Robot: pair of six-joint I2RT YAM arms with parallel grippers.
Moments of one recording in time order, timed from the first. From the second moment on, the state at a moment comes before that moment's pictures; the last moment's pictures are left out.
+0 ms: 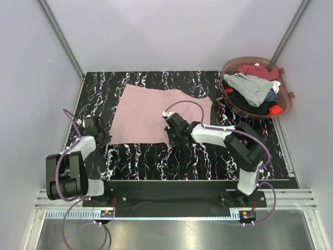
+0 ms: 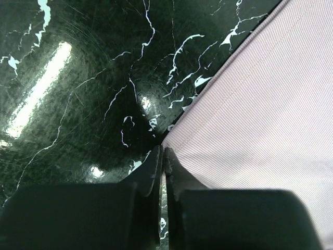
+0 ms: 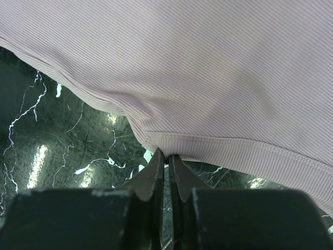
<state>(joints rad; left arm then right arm) 0.15 1.35 0.57 -0.18 -0.04 -0.60 0.83 1.85 1.11 -0.21 0.01 0.37</state>
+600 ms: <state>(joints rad) 0.13 1.29 0.57 -0.24 -0.01 -0.60 0.83 1.83 1.10 -0.24 0.01 0.37</state>
